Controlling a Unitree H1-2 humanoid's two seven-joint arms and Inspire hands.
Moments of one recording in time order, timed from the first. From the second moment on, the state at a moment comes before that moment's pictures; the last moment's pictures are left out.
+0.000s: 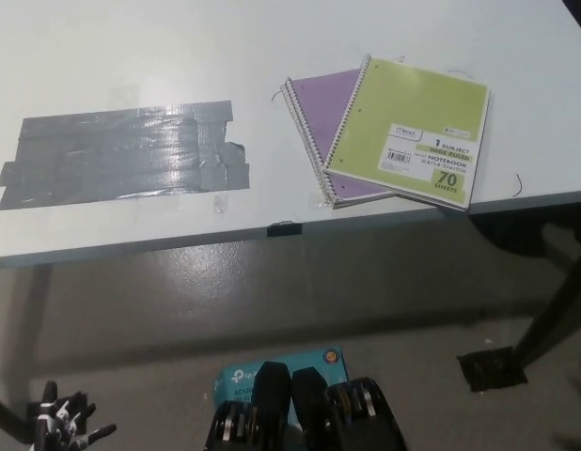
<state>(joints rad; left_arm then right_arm) 0.18 0.14 0.23 -0.11 -0.20 0.45 -0.07 -0.17 -0.64 0.04 -0.08 -0.17 0.38 0.23</state>
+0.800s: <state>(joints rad) 0.19 0.14 0.22 -0.11 -0.21 0.45 -0.07 -1.09 -0.42 0.14 0.27 -0.61 0.45 0.49</state>
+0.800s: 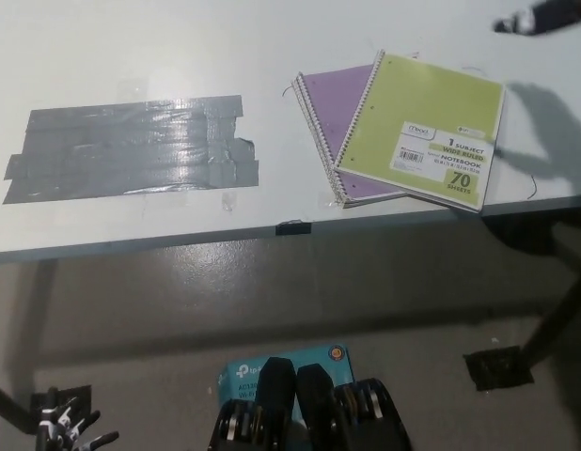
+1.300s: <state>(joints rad) 0.20 0.14 0.18 -0.12 -0.20 0.45 -0.07 -1.22 -0.23 0.13 0.75 -0.66 0.46 0.31</state>
